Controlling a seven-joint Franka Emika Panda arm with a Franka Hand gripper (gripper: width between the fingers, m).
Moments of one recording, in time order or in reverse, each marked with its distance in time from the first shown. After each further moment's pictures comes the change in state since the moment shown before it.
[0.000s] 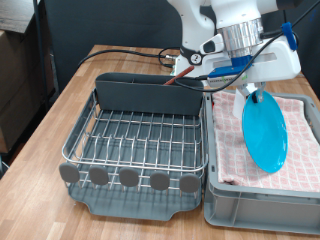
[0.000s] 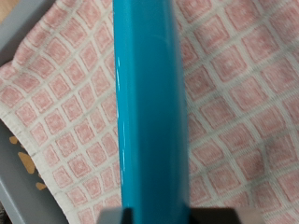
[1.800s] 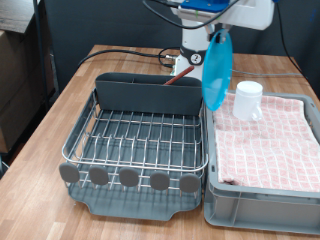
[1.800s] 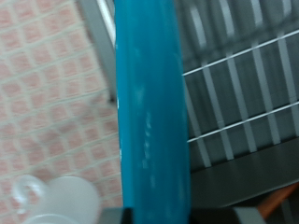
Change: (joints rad) arm -0.093 -0.203 -0.100 0.197 -0.604 -0.704 0.010
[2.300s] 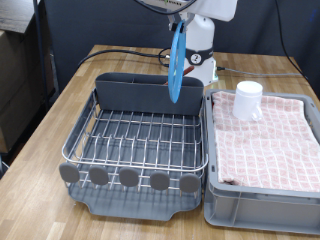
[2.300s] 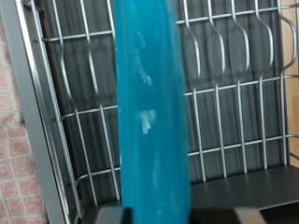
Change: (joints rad) arm -0.023 0.003 -0.042 0.026 -0.155 0.022 -0.192
